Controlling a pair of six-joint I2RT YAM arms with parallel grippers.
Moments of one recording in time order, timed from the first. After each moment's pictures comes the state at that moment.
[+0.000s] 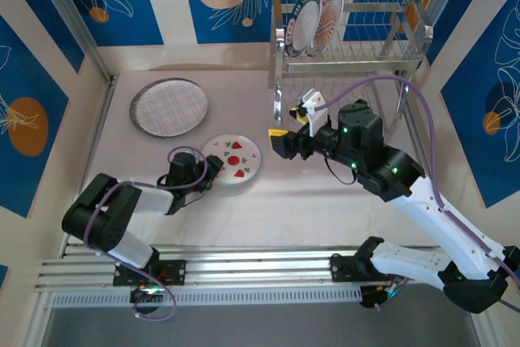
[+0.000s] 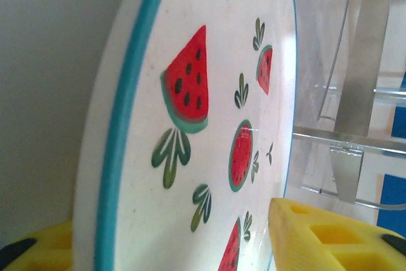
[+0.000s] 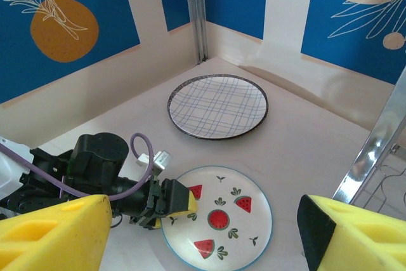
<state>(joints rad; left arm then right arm) -0.41 1.53 0.38 0.57 0.23 -1.30 0.76 1.00 1.24 -0.50 -0.10 0.05</state>
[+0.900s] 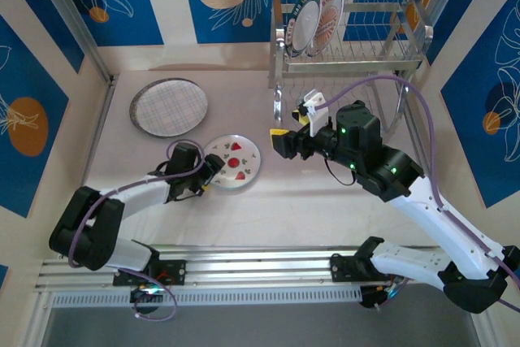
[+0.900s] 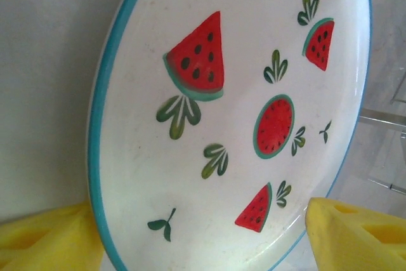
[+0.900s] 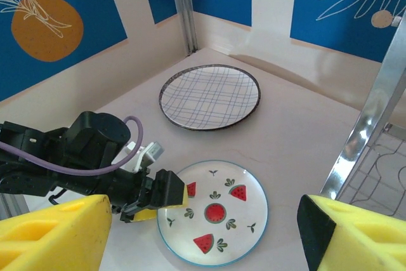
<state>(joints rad) -0.41 1.40 0.56 0.00 0.21 -1.20 0.75 1.00 1.23 -0.52 -0.05 0.10</state>
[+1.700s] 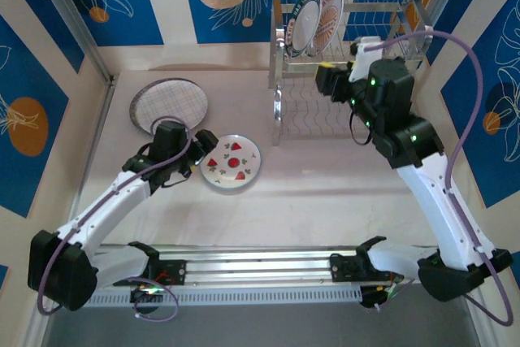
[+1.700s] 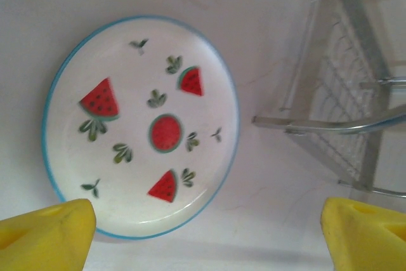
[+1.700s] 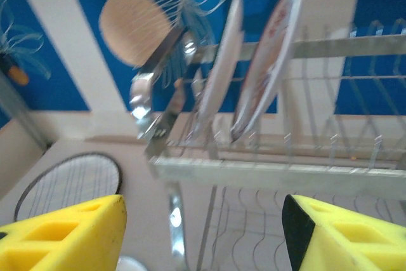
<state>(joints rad) -0.42 1.13 0.86 -0.44 0.10 -1.08 0.41 1.18 1.58 -0.60 0.18 0.22</state>
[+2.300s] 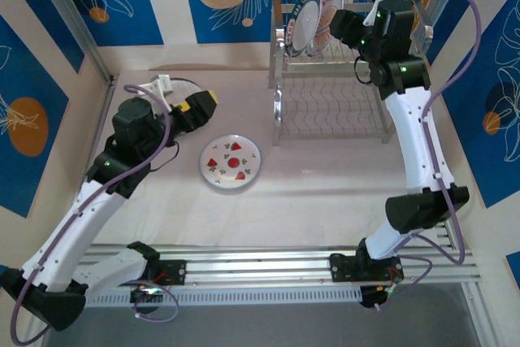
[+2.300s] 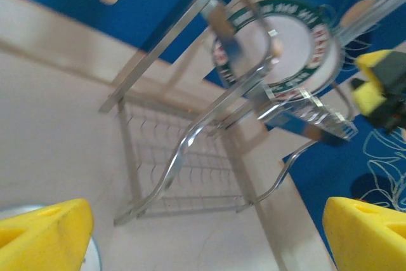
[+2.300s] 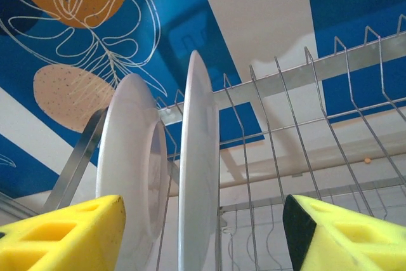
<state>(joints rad) -0.50 0.99 1.17 -0.30 0.10 -0.72 0.16 1.63 2.02 -0.63 0.00 0.43</state>
